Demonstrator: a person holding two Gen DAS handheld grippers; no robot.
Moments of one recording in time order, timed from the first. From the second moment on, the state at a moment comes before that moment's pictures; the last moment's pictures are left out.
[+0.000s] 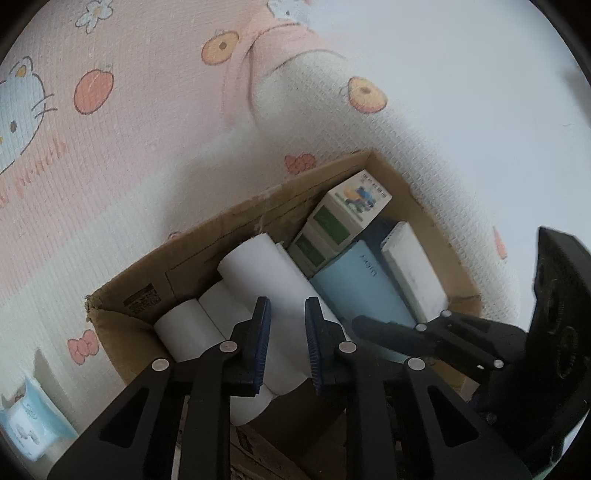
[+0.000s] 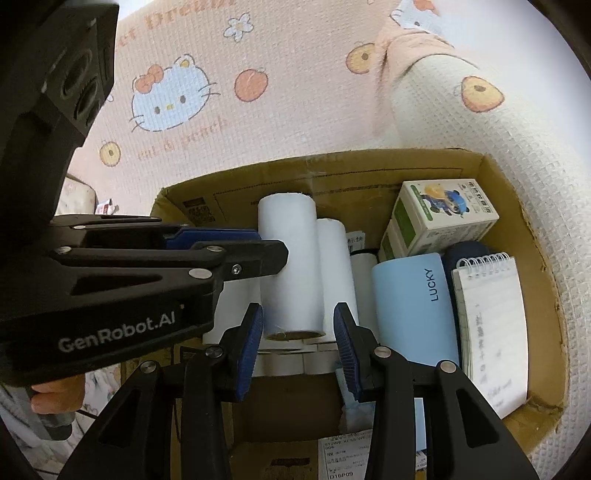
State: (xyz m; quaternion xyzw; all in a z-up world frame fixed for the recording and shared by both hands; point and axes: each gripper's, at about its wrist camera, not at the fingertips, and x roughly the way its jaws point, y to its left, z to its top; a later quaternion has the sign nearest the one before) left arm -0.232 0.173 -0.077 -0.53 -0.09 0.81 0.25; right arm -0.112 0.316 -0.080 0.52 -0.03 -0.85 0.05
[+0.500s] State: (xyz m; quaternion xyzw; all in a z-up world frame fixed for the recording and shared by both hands) left arm -0.197 0.107 -0.044 -0.40 -0.15 0.86 0.26; right arm -0.106 0.314 -0.070 0.52 -0.04 -0.85 0.05
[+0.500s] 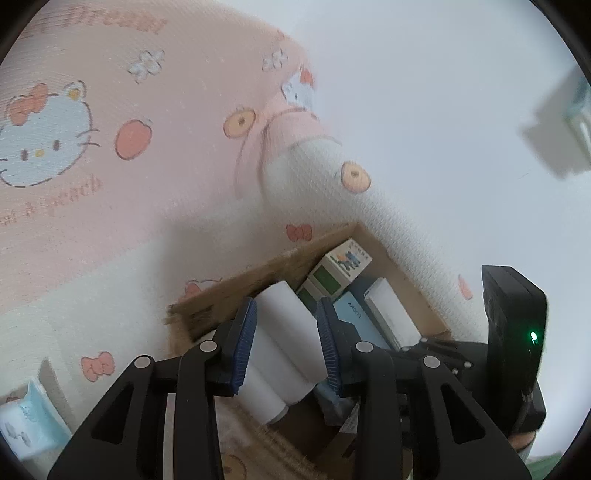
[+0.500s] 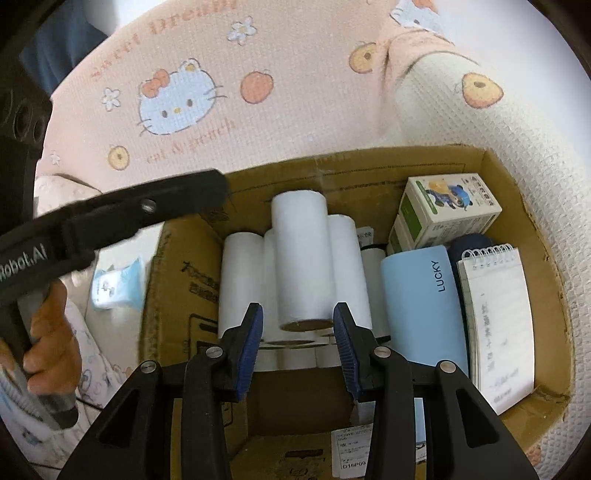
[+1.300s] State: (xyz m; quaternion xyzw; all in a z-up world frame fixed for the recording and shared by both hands) left arm -0.103 -0.012 -0.098 -0.36 -0.08 0.91 0.18; right arm -0.088 0.210 -0.041 0.50 0.08 -0.86 0.05
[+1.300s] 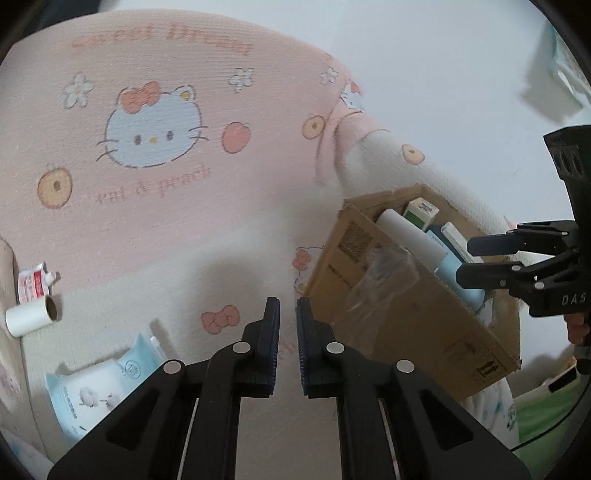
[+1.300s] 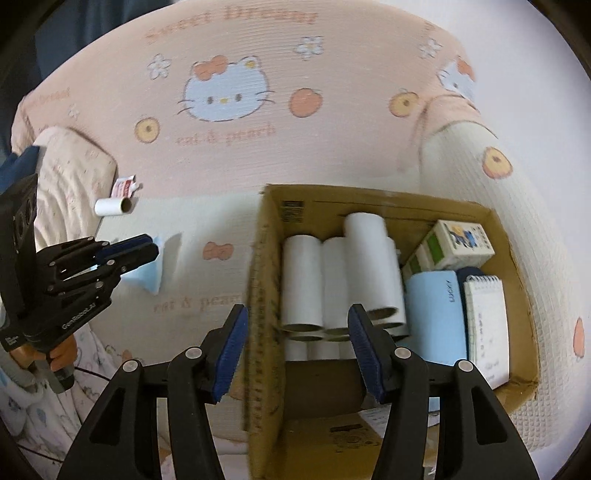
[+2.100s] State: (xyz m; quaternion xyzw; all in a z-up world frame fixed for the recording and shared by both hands) left arm -0.135 -0.171 -0.139 -0.37 -0.18 0.91 -0.01; right arm -0.131 0.045 -0.095 0.49 0.19 -0.84 0.14
